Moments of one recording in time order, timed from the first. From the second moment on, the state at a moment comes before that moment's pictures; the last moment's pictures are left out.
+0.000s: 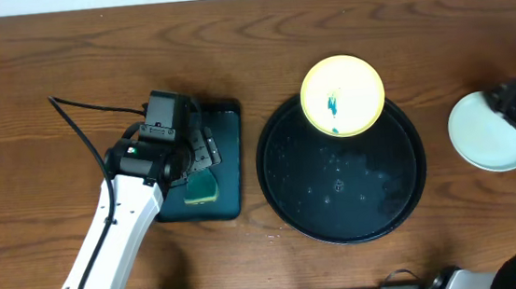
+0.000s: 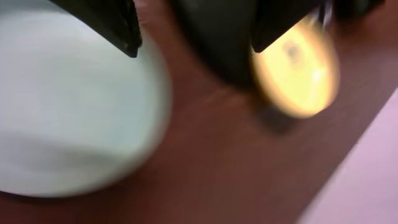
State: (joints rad) left arm -0.27 1.32 1.06 -0.90 -0.03 -0.51; right arm -0.58 1.49 1.15 -0.68 -0.55 0.17
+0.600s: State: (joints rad) left arm -0.27 1.32 1.06 -0.90 -0.03 -0.51; right arm -0.03 1.78 1.16 -0.37 -0.14 0.01
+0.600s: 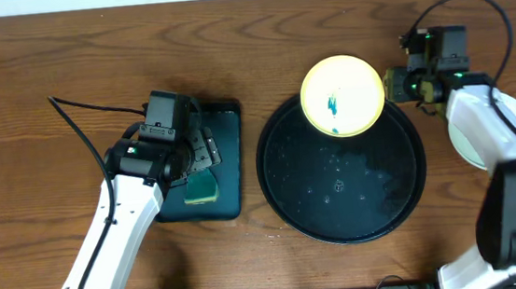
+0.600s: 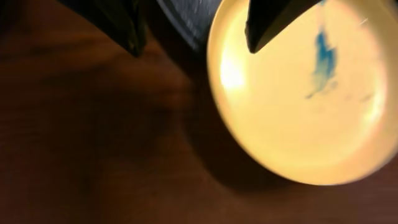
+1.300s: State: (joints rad) left arm -0.27 1.32 1.06 -0.90 -0.03 -0.51; right arm -0.02 1.90 1.17 -0.43 -0.25 0.08
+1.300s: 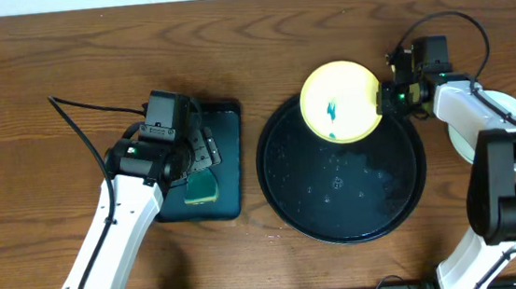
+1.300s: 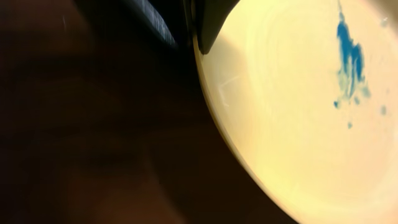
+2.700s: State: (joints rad) left arm -0.27 1.56 0.97 -0.82 -0.06 -0.51; right arm 0.15 1.37 1.00 -0.74 -0.18 0.09
